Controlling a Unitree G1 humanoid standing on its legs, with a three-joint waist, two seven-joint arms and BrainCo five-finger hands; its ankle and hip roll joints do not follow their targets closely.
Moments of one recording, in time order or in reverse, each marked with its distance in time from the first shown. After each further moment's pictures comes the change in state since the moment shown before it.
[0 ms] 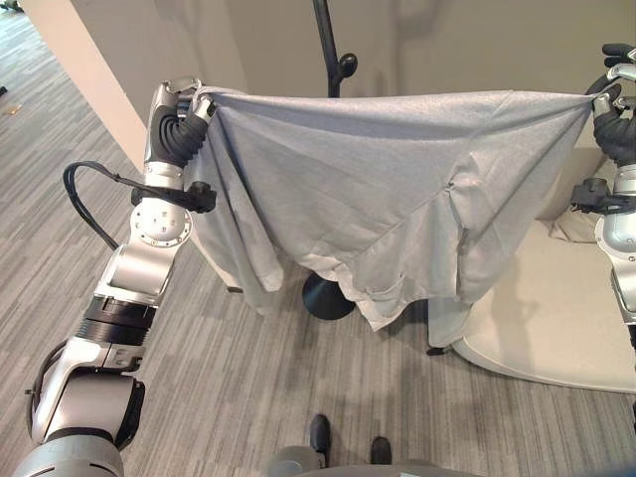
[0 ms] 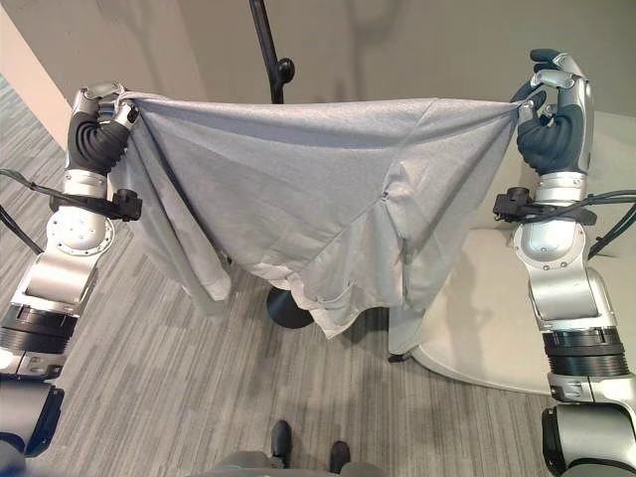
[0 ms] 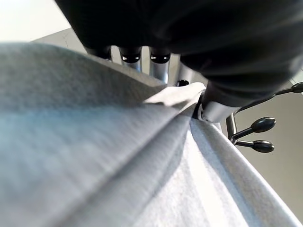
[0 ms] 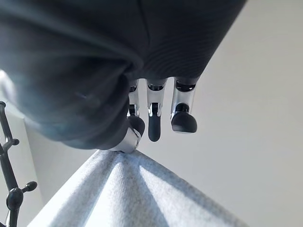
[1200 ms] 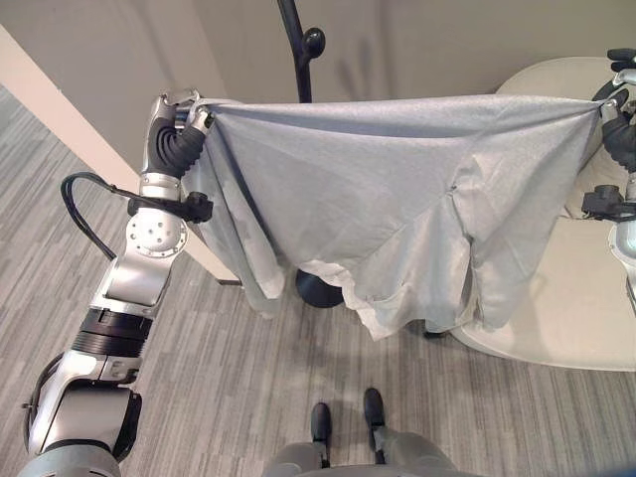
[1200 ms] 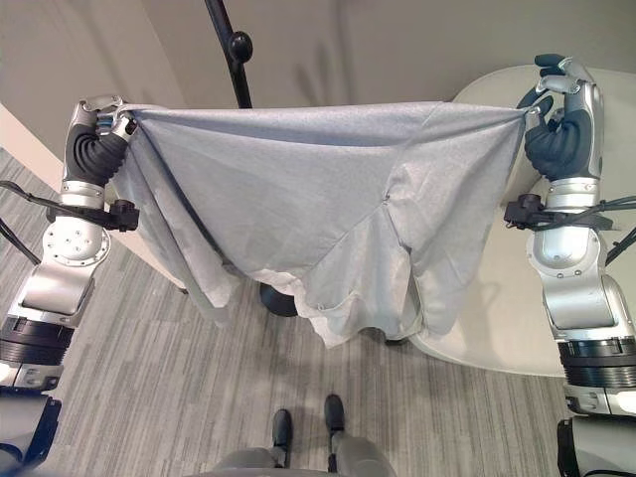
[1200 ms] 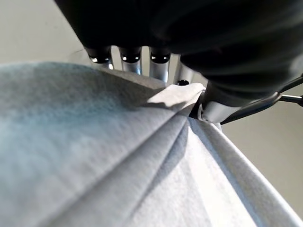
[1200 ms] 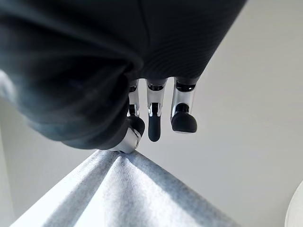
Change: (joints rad) left arm 0.057 -0.020 0.030 -0.039 -0.001 -0.002 -0.020; right arm 0.059 -0.053 -0.024 -0.032 0.001 -0.009 0.014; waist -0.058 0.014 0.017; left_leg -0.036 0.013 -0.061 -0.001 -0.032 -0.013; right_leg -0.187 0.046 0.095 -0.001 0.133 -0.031
